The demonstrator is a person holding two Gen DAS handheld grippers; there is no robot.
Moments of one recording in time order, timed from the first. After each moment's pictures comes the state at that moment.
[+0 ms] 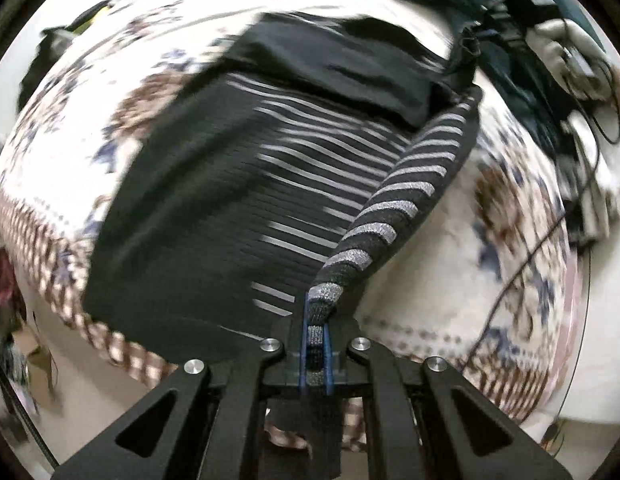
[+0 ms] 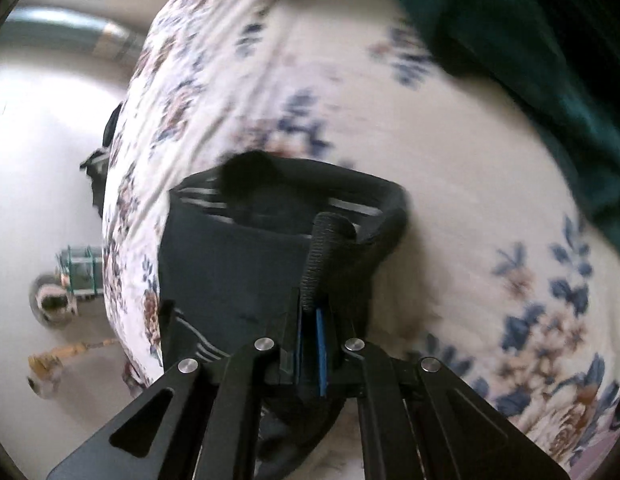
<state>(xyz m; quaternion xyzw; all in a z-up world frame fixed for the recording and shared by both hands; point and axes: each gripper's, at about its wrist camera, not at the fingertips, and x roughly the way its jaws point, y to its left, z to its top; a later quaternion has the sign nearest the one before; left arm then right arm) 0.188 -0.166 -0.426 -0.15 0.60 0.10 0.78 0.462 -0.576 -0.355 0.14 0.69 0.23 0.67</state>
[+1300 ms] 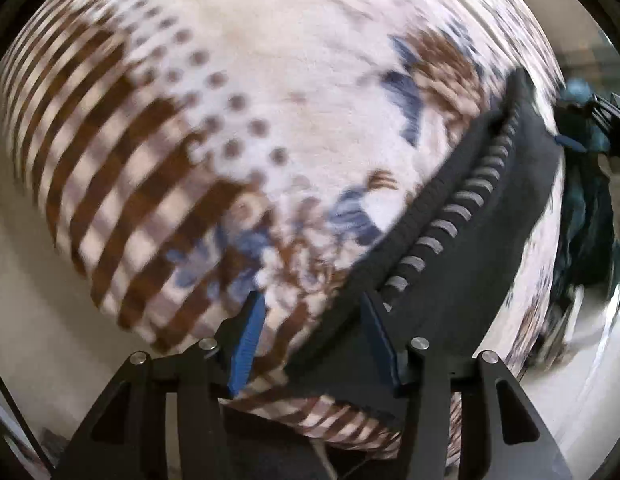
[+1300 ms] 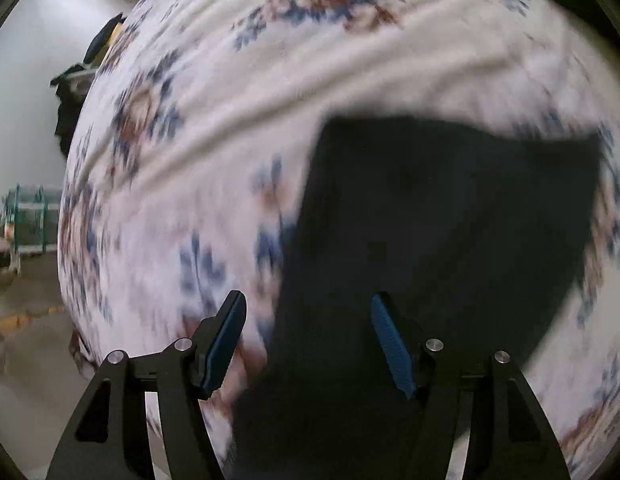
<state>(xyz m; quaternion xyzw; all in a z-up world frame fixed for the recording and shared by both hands) 0.103 0.145 -0.529 -0.41 0.61 0.13 0.66 0.392 -0.180 -0.378 0.00 0.72 0.22 0.65</state>
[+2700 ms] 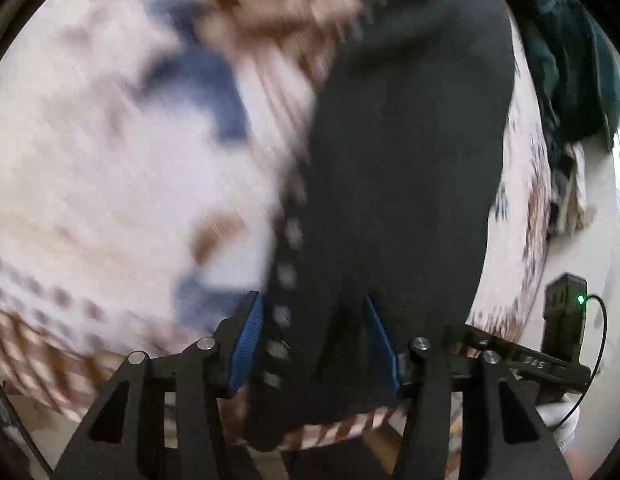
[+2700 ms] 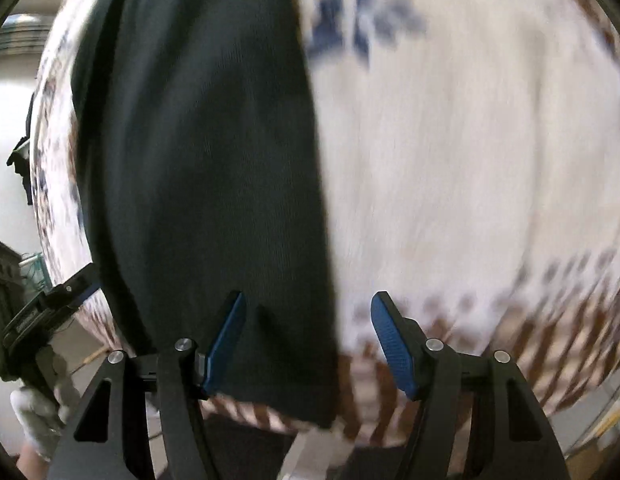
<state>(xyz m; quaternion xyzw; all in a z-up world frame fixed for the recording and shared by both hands) 0.182 0.095 -0.549 -0.27 0.71 -0.07 0.64 0.016 -0.359 -0.461 0.19 0.79 0.06 0.58</state>
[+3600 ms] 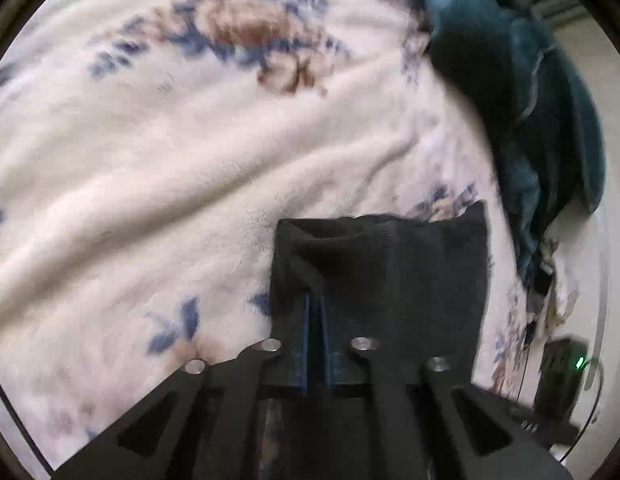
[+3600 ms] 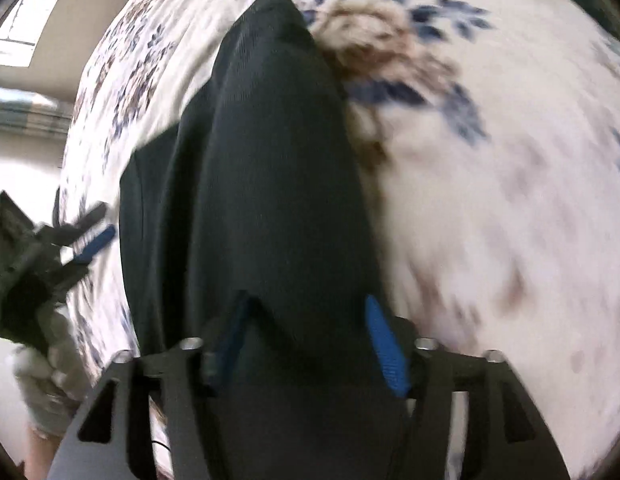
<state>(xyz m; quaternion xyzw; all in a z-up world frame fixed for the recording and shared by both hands) 0.581 0.127 -0.528 -0.22 0.61 -0.13 0.75 0.312 -0.361 -0.450 0.25 0.67 0.04 0.70</state>
